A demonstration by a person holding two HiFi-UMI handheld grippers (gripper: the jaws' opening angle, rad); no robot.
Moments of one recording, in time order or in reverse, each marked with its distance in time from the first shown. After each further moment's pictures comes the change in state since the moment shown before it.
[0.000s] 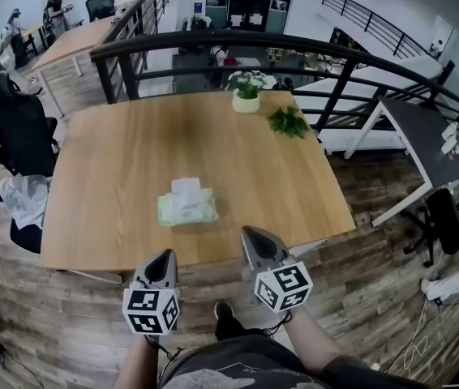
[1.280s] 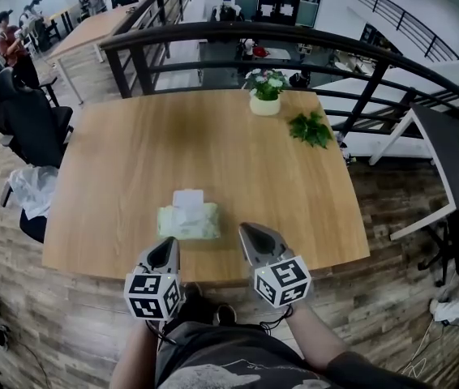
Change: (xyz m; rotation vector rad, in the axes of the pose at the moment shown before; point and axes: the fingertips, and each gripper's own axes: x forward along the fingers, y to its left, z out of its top) left arm 0.092 0.015 0.026 -0.020 0.048 0.104; right arm 0.077 -0.055 -0.007 -0.009 0.067 0.147
